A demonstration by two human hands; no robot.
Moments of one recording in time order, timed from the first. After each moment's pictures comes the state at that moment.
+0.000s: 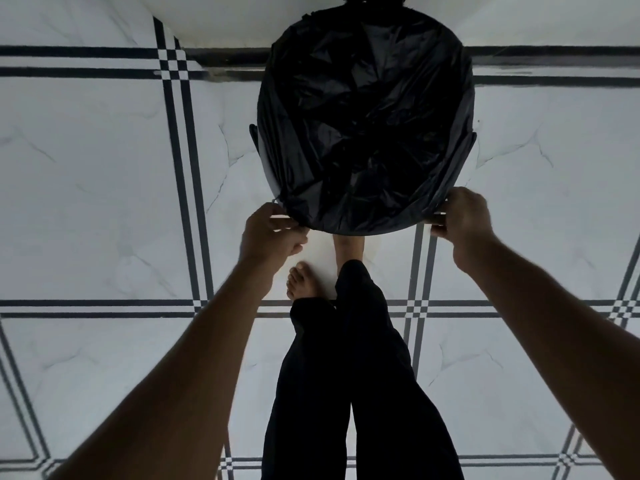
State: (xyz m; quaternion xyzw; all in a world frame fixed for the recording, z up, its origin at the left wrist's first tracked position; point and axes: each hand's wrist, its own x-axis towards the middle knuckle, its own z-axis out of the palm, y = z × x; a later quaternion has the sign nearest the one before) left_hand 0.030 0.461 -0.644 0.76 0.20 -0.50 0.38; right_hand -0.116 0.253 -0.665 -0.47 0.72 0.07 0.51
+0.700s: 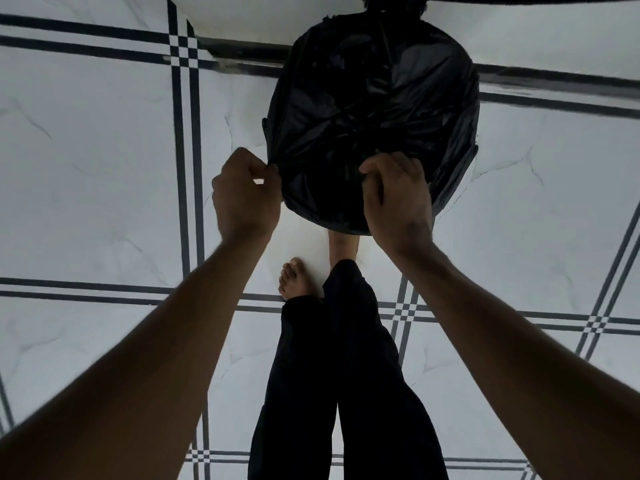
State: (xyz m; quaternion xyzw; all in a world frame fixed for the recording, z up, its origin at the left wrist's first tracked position) left_hand 0.066 0.454 -0.632 0.93 0.00 -0.24 0.26; right_hand -0.052 0.307 -0.647 -0.88 0.35 0.03 0.31
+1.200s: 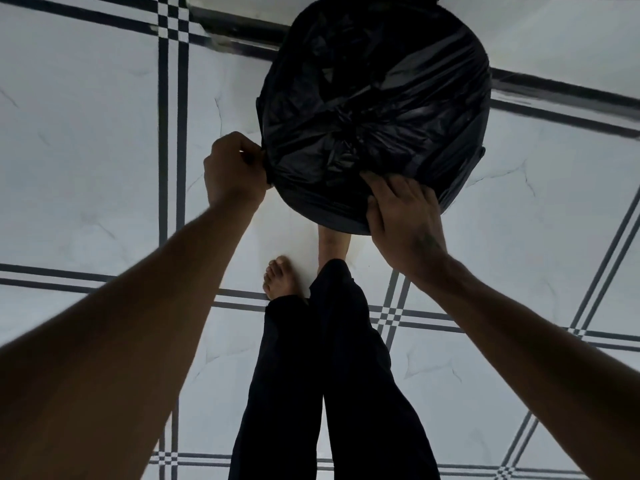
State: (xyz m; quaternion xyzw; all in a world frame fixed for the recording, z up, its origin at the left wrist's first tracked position) left_hand 0.084 0.463 -0.688 0.88 0.12 -0.34 0.32; right_hand -0.090 0.296 -0.671 -0.95 0.21 0.18 0.16
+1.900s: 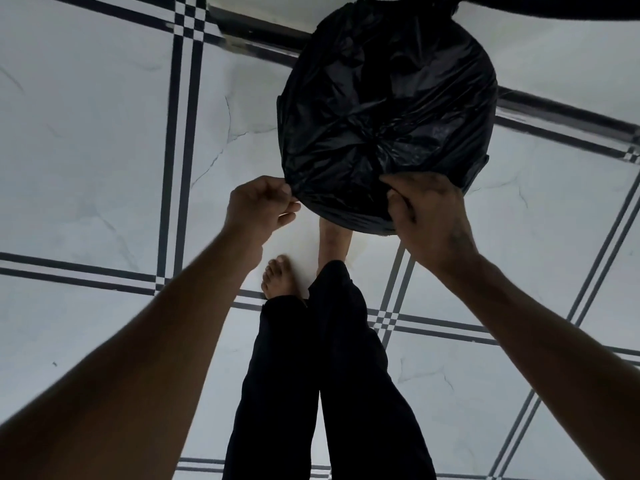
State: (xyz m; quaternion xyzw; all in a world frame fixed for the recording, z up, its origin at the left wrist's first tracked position) left_hand 0.040 0.479 -0.651 0.71 0.24 -0.46 0.48; right_hand -0.090 0.272 -0.658 -0.94 0.21 0.13 0.25
